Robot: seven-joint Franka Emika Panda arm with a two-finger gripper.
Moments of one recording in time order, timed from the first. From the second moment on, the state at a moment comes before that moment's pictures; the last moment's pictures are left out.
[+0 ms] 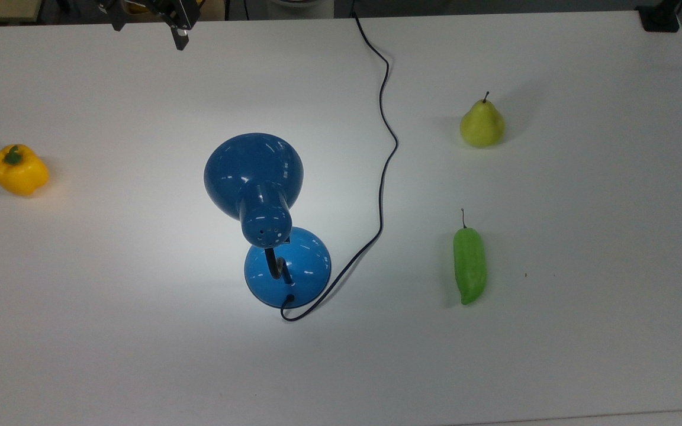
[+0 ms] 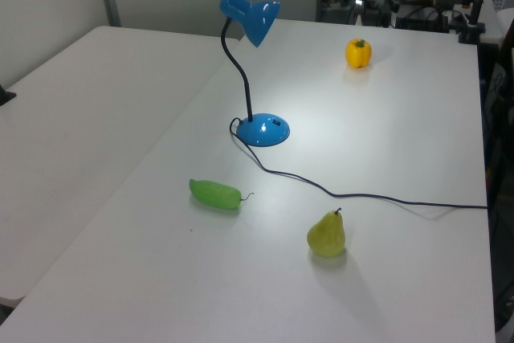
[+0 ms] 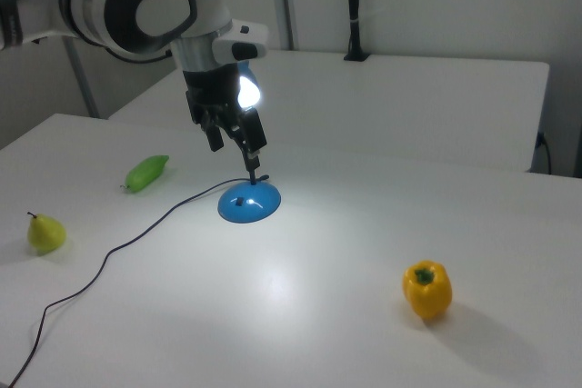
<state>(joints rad) -0.07 0.05 -0.12 -1.64 -0.01 1.76 0.10</state>
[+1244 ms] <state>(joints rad) -0.06 0.08 -0.13 -1.63 0.02 1.76 0.07</state>
